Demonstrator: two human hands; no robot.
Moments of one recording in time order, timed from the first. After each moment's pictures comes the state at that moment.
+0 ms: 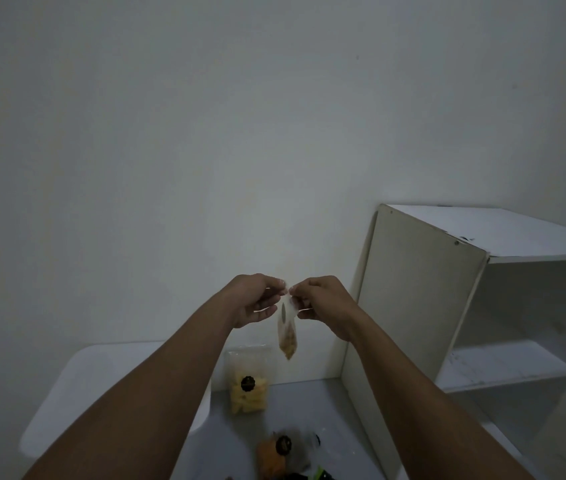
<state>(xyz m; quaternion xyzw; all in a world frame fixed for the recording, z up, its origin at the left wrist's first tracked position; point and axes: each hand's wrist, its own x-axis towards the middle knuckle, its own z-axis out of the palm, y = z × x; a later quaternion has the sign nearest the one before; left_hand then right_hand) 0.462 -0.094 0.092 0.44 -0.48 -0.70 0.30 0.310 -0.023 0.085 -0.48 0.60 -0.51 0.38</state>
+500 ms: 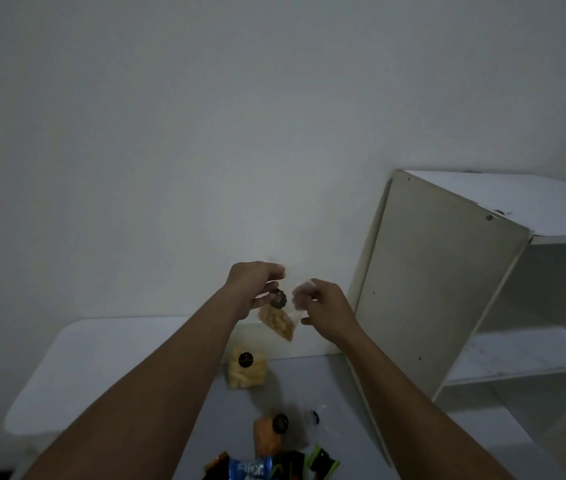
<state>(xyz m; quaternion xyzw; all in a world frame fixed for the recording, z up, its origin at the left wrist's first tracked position) 0.421 -0.126 0.045 0.48 -0.48 -0.64 0.36 0.275 -0.051 0.004 -0.53 0.66 -0.47 0.27</state>
